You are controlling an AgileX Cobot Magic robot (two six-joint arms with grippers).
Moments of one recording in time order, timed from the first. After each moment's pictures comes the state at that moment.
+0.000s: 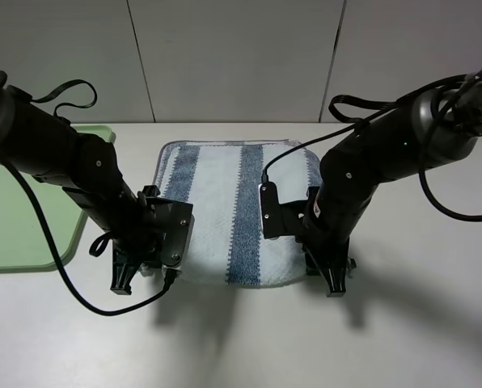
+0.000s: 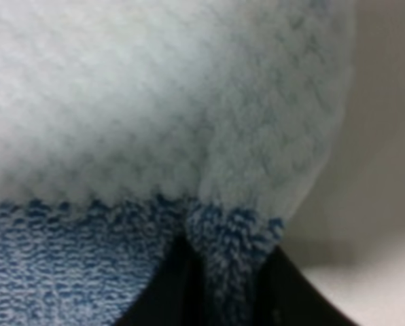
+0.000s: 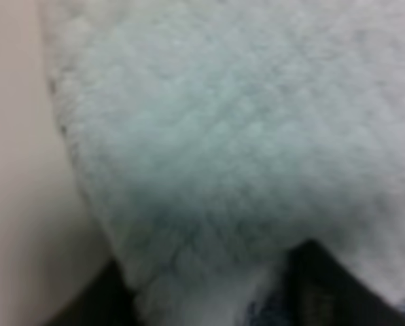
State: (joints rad) left arm -0.55 1.89 -0.81 -0.21 0.25 1.34; right arm 0.65 1.94 -0.88 -0.12 0.46 -0.88
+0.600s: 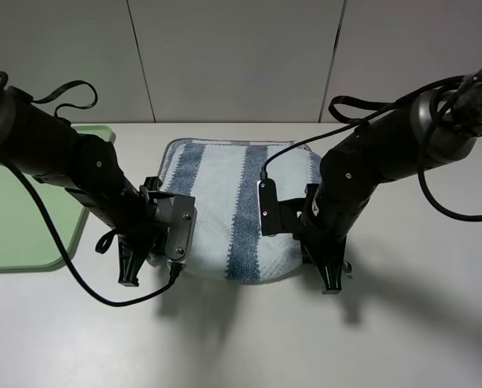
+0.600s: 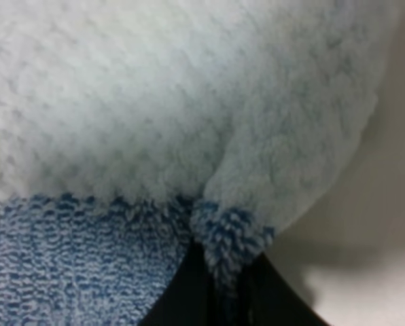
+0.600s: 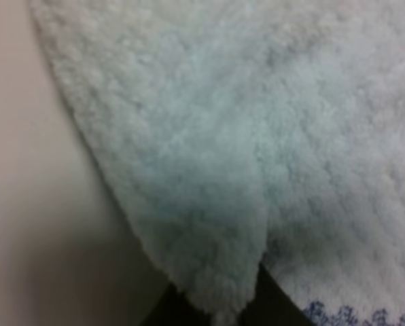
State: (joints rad) left arm -0.55 1.90 -0.81 -0.21 0.16 1.34; right arm 0.65 1.94 -0.88 -0.11 0.43 -0.88
